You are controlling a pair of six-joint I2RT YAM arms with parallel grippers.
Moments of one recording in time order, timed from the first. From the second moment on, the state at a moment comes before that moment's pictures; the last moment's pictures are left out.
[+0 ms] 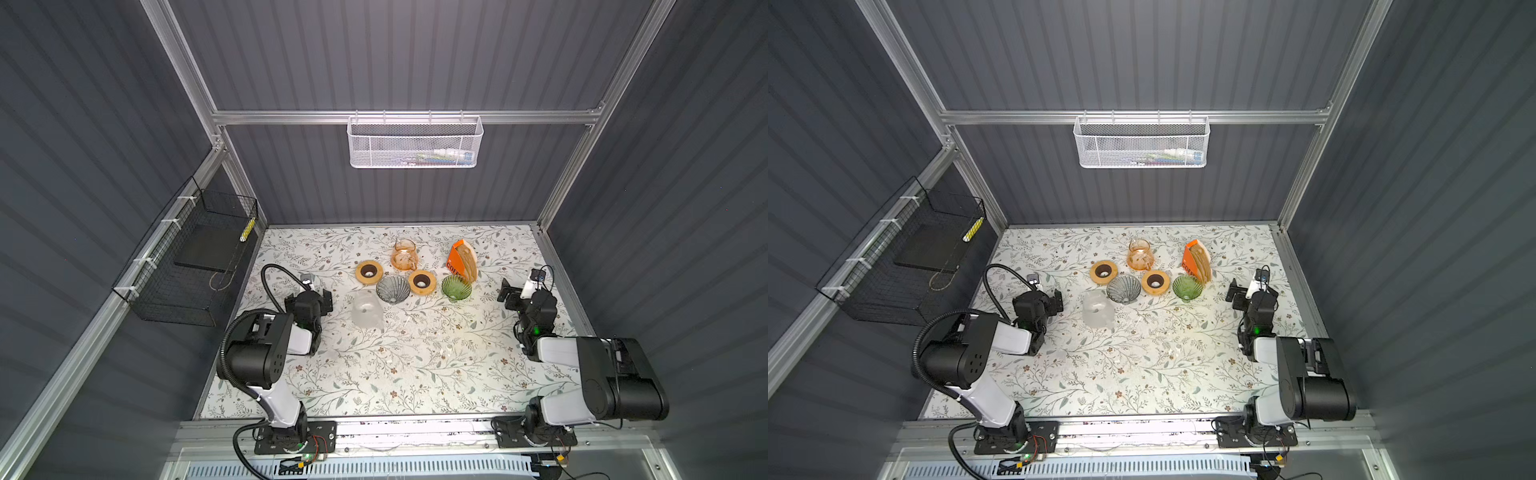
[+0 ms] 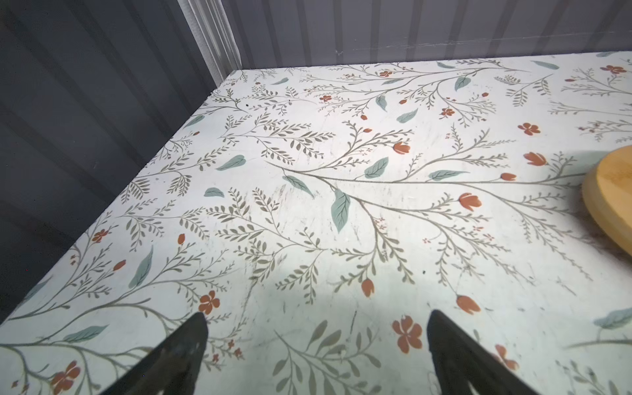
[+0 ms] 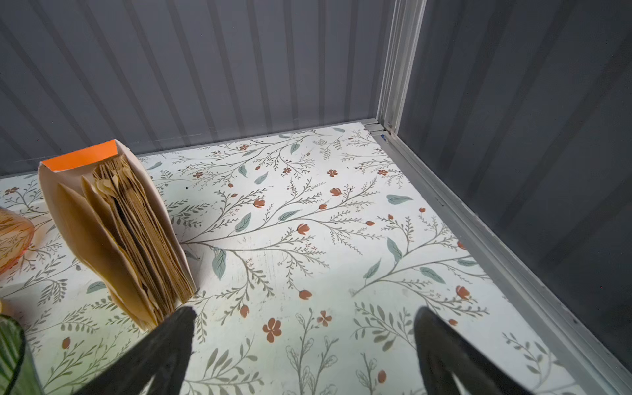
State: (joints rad) left arm -0.13 1.71 0.44 0.85 -0.35 -0.01; right arm -0.04 1.45 0.32 0.89 0.12 0.07
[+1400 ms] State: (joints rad) left arm -0.18 1.55 0.51 0.65 -0.43 0.00; right arm 0.01 1.20 0.45 0.52 0.20 0.11
